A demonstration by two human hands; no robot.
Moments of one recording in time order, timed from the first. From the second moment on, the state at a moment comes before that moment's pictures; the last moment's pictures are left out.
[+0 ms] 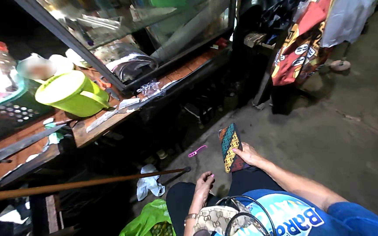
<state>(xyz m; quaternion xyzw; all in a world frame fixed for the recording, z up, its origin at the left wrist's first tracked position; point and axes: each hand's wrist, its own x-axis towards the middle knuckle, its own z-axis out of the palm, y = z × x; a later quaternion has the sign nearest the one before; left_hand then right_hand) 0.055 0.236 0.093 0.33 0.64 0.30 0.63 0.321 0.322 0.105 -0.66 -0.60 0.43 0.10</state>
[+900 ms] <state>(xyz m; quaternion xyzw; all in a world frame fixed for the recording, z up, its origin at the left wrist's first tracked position) 0.058 0.236 0.101 0.33 0.64 0.30 0.62 0.319 0.323 0.109 -0.66 -0.61 0.43 0.09</state>
